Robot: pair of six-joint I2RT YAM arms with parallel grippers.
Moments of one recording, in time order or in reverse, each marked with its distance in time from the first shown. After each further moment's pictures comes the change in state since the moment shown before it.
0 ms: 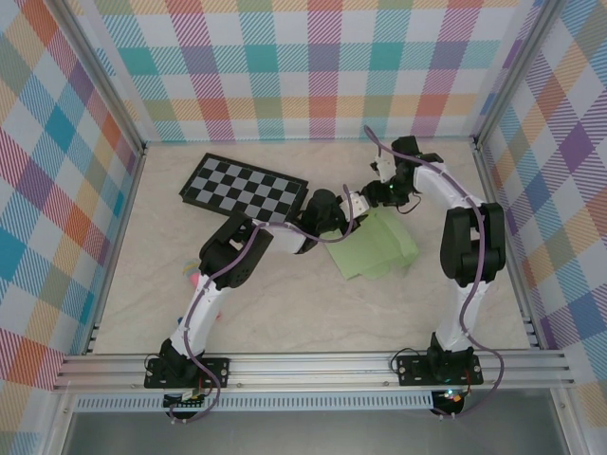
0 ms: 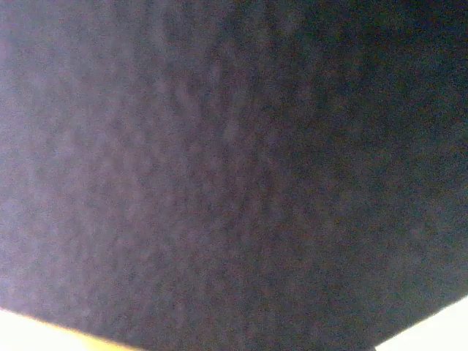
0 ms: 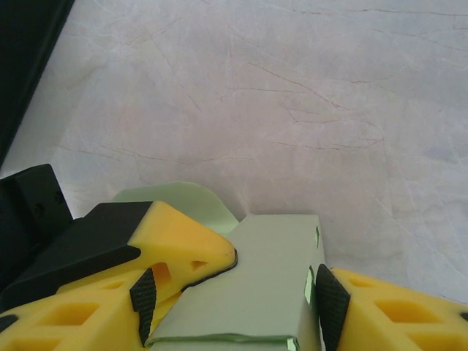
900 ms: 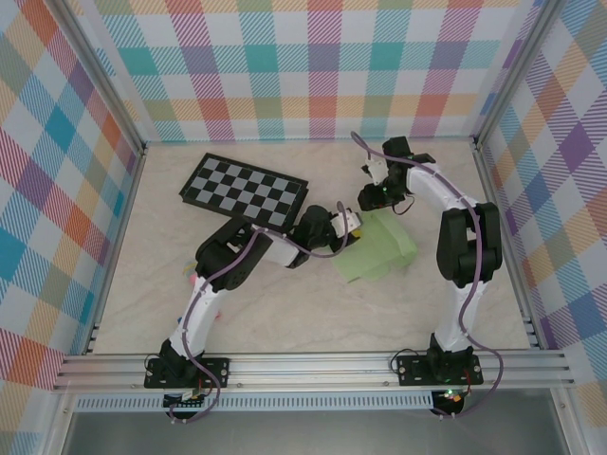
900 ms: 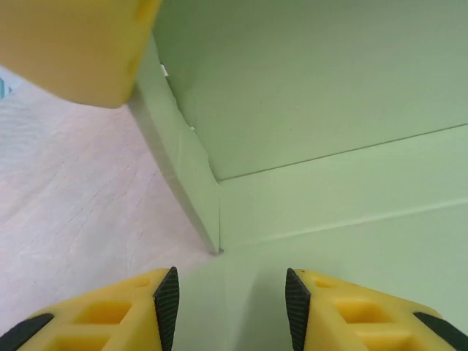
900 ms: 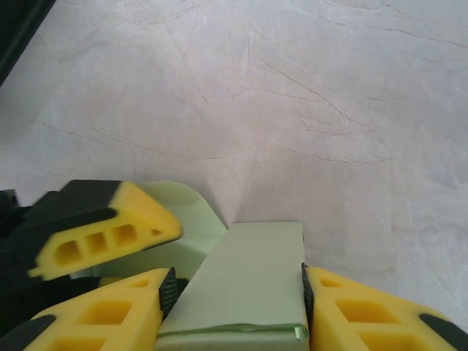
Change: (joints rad) left arm 0.008 -0.073 -0.233 0.083 -0.042 0.005; right arm 0.041 -0.002 0.001 0.003 0.061 -0.111
